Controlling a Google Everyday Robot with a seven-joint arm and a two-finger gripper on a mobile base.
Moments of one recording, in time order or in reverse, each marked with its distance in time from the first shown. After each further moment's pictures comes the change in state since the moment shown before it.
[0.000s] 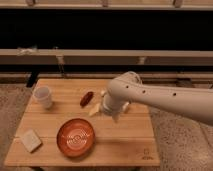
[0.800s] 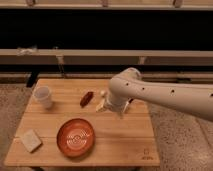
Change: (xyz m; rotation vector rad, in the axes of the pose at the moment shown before) arm 0.046 0.042 -0.004 -0.125 0.061 0.089
